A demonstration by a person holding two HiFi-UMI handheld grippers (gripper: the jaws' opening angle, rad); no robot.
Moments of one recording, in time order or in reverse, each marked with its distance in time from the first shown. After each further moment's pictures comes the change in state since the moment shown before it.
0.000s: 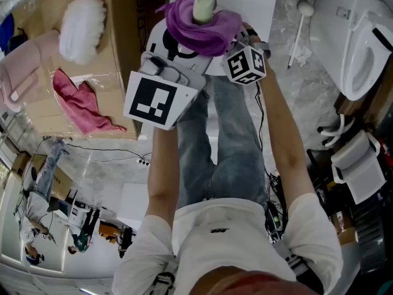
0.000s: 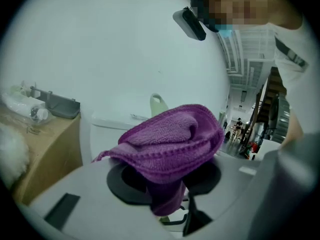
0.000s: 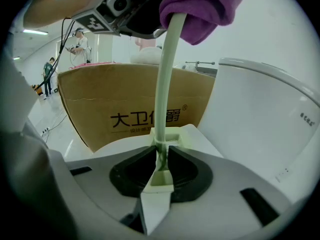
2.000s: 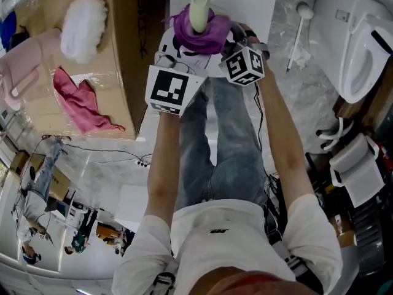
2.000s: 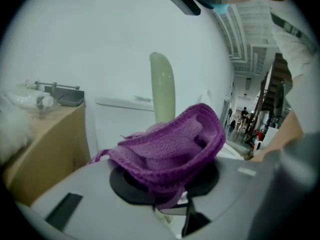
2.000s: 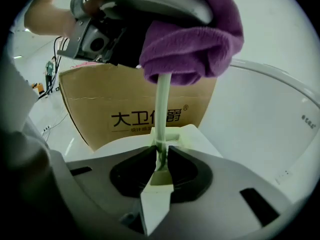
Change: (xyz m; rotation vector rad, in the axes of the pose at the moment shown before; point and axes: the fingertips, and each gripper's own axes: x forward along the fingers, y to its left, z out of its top) left arm 0.009 0.008 -0.068 0.056 0.104 0.060; right arm 0.000 0.000 0.000 -0.017 0.002 0.008
